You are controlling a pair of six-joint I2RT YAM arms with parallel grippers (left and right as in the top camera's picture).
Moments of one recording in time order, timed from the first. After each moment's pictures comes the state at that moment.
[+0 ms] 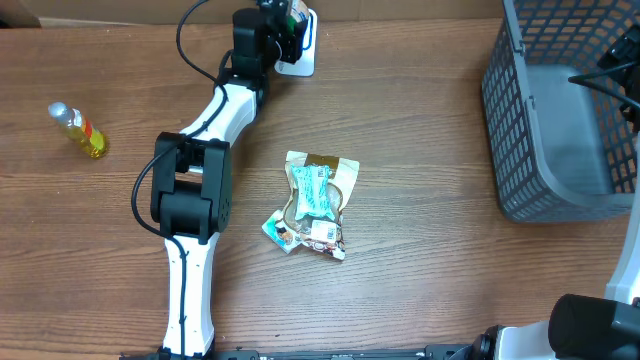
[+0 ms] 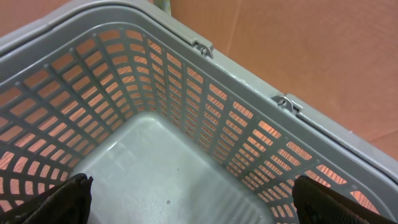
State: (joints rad) left arm -0.20 2.44 1.87 0.27 0.16 -0.01; right arm -0.31 1.63 1.85 -0.98 0.44 0.36
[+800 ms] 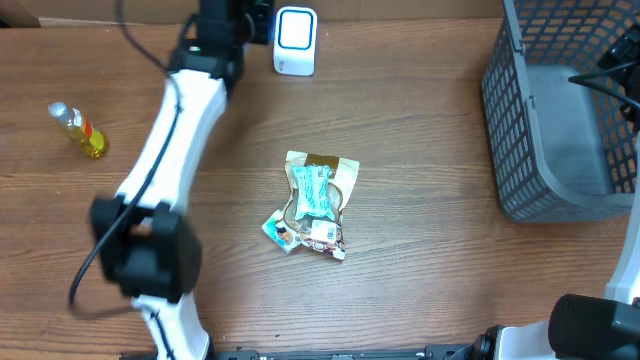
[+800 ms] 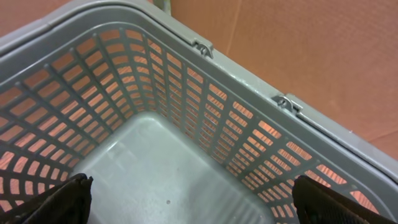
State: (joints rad) left arm -0.19 1.96 1.87 -0.46 -0.13 -0.04; right arm -0.31 1.63 1.85 -0.98 0.44 0.36
